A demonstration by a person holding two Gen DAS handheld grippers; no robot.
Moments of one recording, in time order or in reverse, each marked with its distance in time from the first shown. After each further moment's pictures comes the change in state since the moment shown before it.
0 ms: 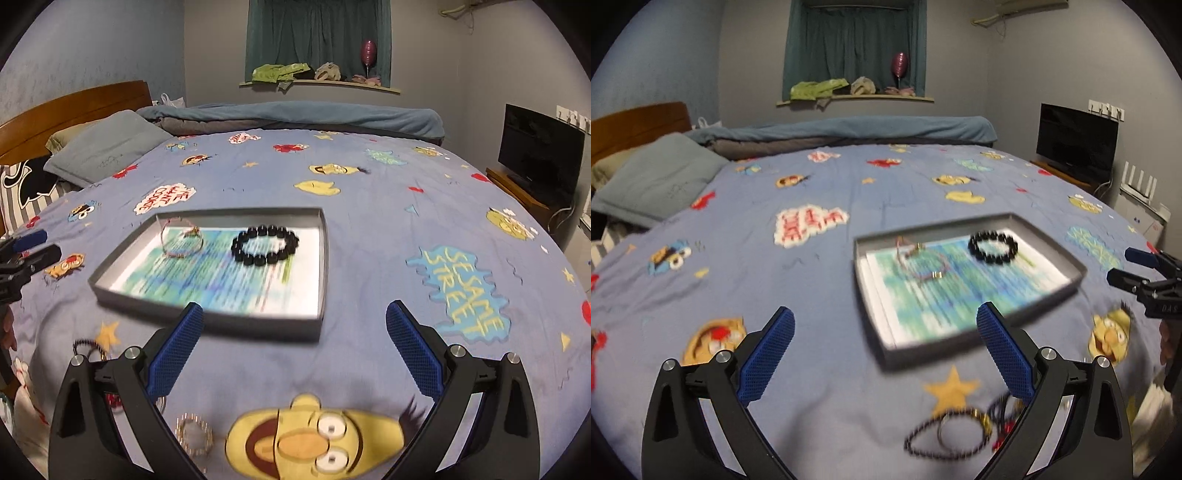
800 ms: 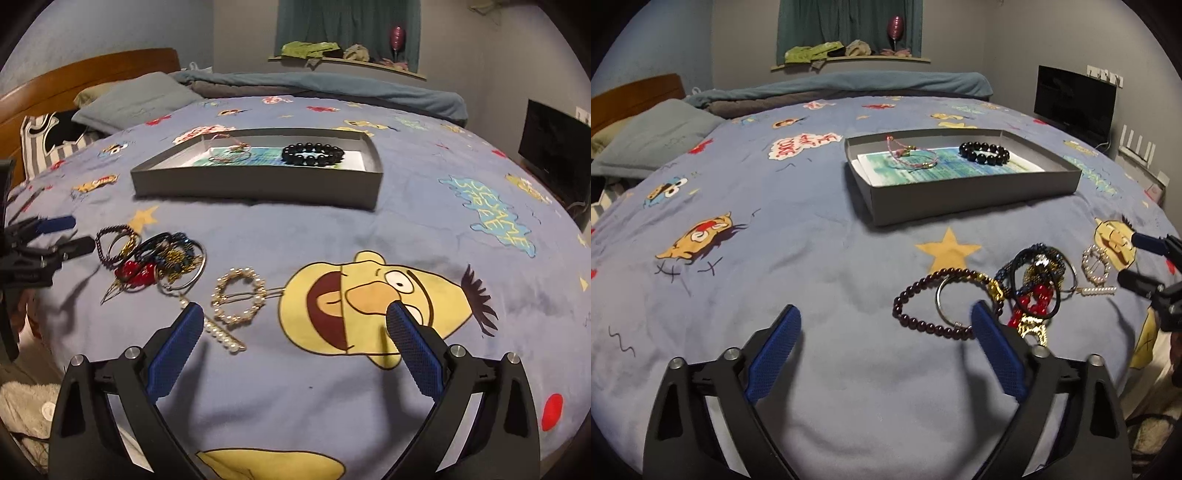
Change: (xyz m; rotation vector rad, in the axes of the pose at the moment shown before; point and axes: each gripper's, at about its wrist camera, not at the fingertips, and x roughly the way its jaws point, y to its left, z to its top) left arm -0.001 -0.008 -0.093 0.018 0.146 -0.007; right arm -0.014 0.042 -0.094 -0.116 0.072 0.054
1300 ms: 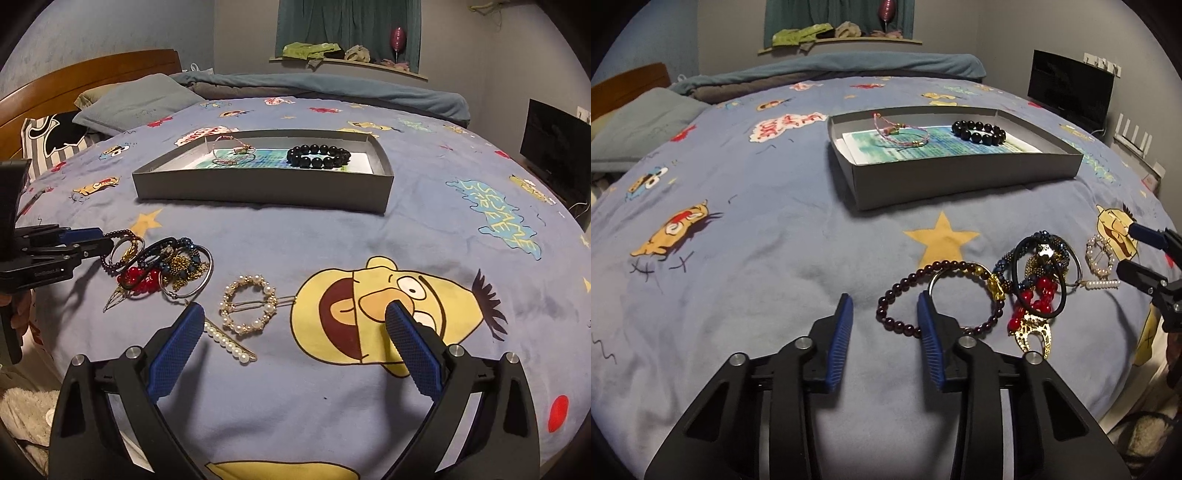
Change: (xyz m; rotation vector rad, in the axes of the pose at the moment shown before) left arm 0.022 -0.002 0.002 0.006 0.078 -0.046; right arm 0.007 0.001 0.003 0.033 0.002 0.028
